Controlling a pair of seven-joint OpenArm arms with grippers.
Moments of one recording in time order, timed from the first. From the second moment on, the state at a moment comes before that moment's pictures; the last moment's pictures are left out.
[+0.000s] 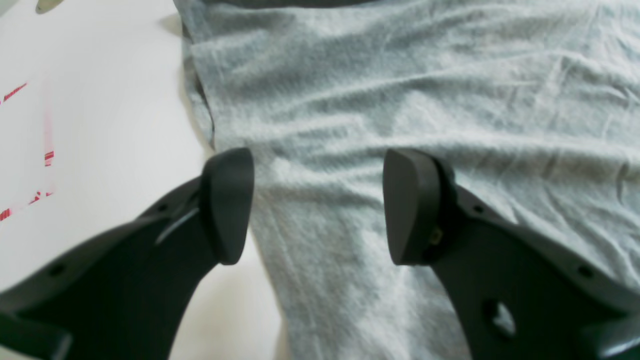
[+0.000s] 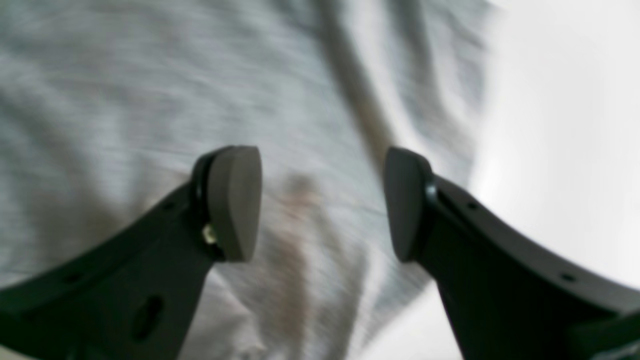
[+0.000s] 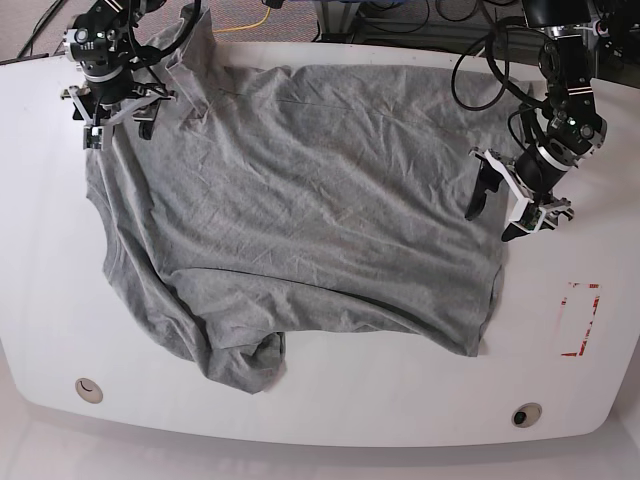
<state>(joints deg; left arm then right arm) 10.7 -15.9 -16.6 96.1 -8.6 -41.9 22.3 -19.9 -8.0 48.0 113.6 8.3 40.4 -49.4</state>
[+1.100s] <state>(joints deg) 11.9 -15.3 -13.0 99.0 -8.7 -42.0 34.3 -13.5 -2.4 60.7 111.6 8.6 40.5 -62.2</state>
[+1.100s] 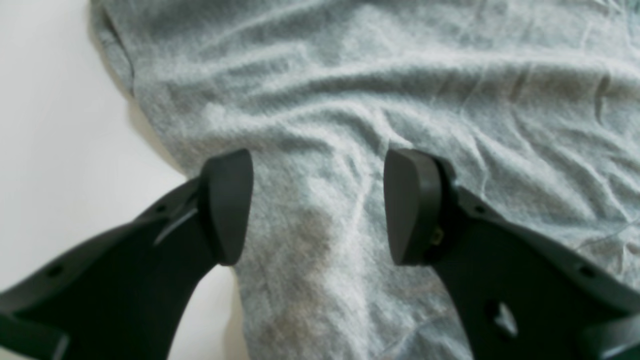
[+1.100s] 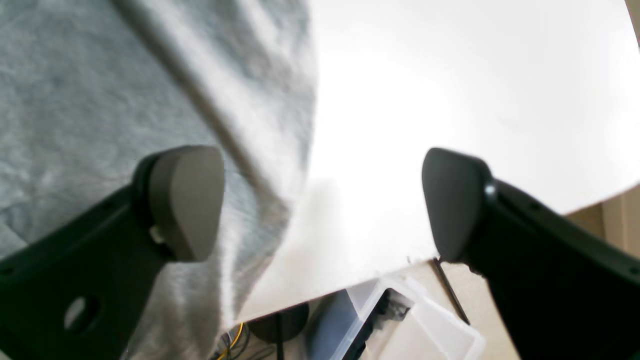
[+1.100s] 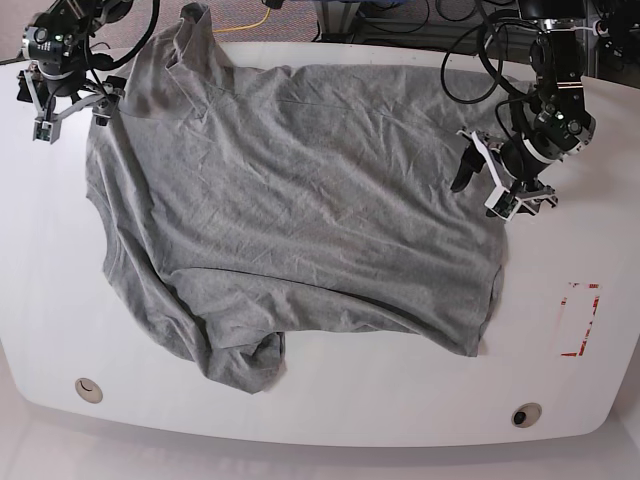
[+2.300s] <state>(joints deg) 13.0 -13.9 -14.2 99.4 -8.6 -41.8 34.3 -12.1 -1.2 65.4 103.0 21.6 40.3 -67.2</state>
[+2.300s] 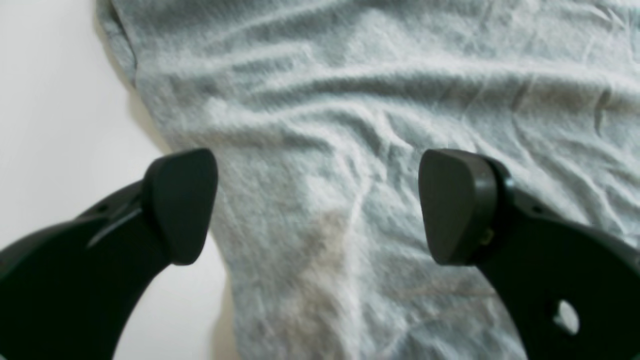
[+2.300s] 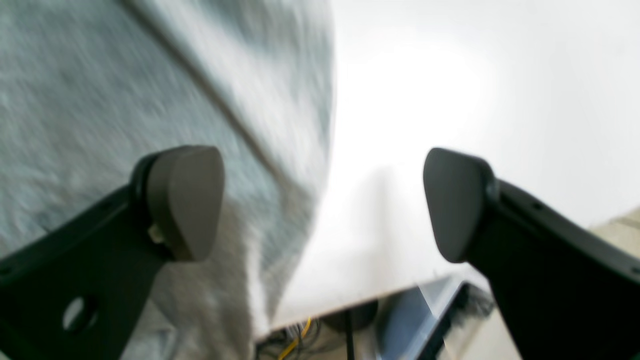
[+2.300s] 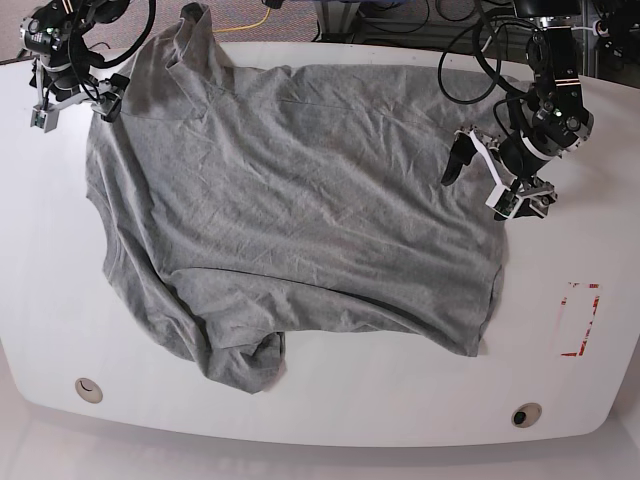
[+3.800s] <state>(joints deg) 23.8 -14.1 -31.8 109.2 -21.9 -41.8 55.6 -14.6 -0.6 60.6 107.4 21.4 40.5 -67.1</state>
